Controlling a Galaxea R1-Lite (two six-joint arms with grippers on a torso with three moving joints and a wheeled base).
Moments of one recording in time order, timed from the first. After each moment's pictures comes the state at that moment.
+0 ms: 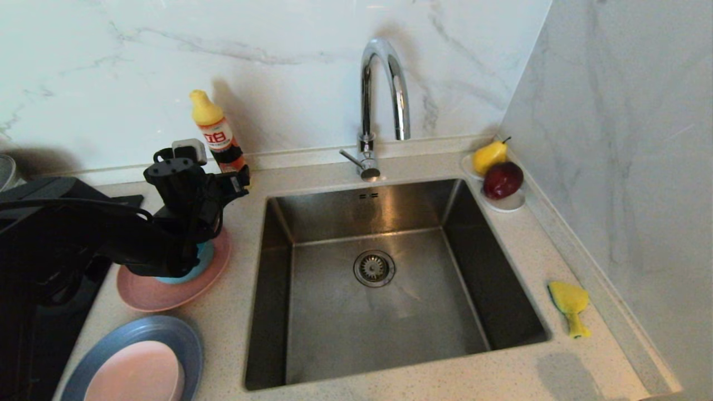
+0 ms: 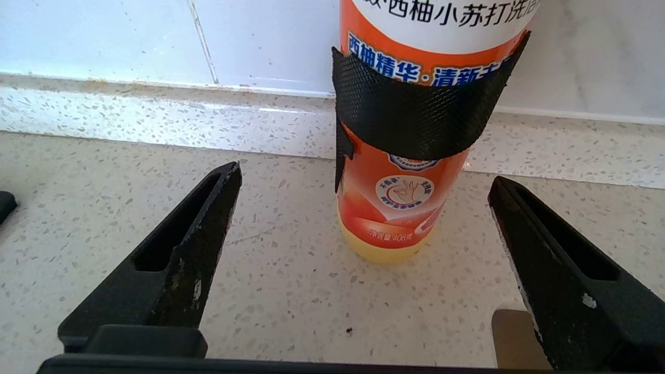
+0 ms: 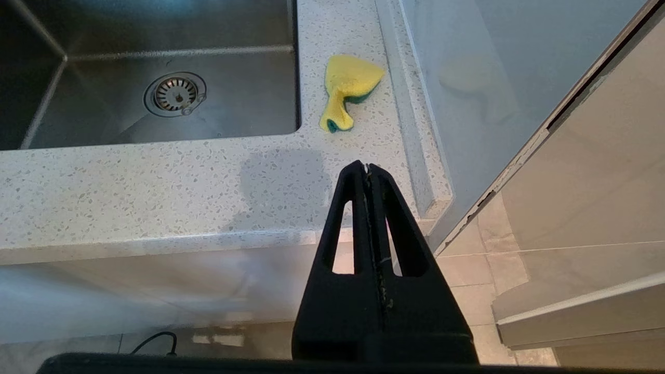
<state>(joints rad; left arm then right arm) -0.06 2.23 -1.25 -1.14 0.28 -0.02 0.00 0.00 0.00 0.00 0.00 0.02</state>
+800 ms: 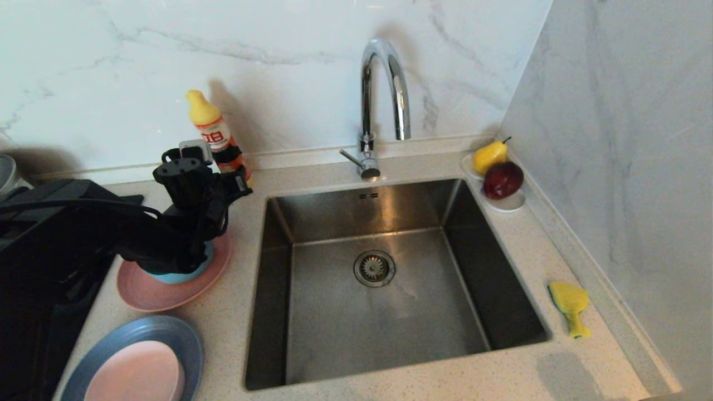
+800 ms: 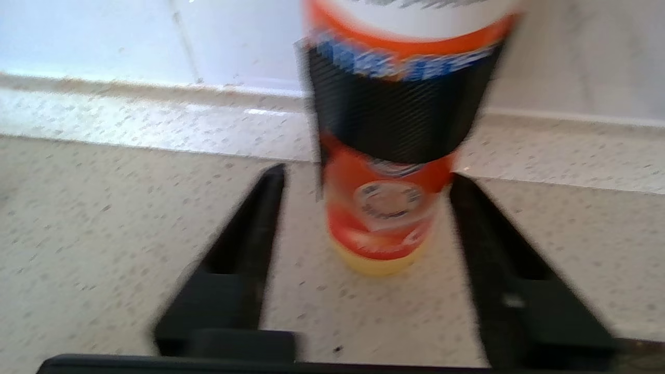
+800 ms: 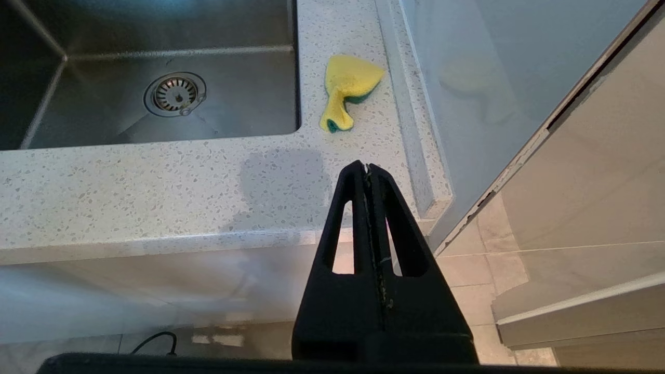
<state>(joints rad) -0.06 2.28 -1.32 -1.12 0.28 -0.02 0.00 0.00 0.00 0.00 0.00 0.02</state>
